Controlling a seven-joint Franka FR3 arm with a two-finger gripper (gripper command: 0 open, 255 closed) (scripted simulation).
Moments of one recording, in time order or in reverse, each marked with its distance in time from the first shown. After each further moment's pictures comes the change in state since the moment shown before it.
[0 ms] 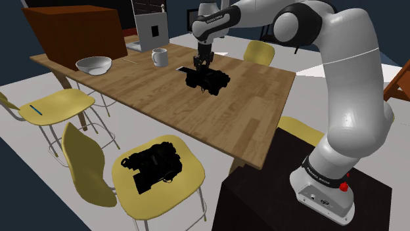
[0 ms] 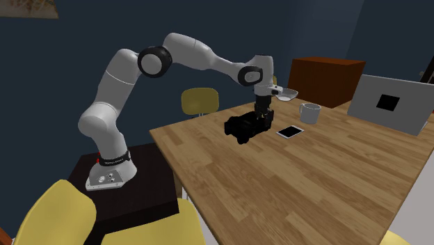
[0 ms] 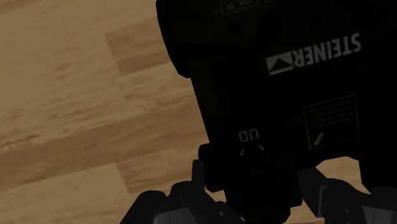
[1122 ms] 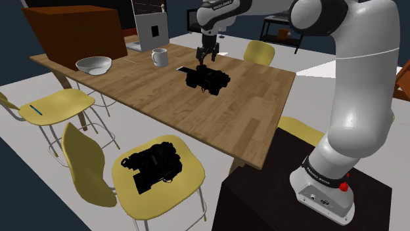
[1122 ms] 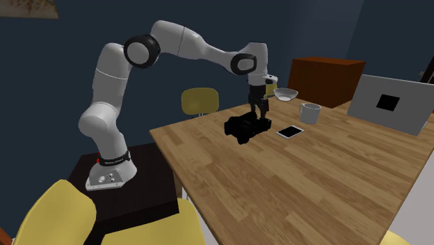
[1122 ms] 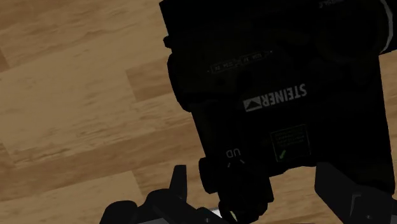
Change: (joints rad) arm 0.012 -0.159 -0.007 -0.123 -0.014 -0.048 0.016
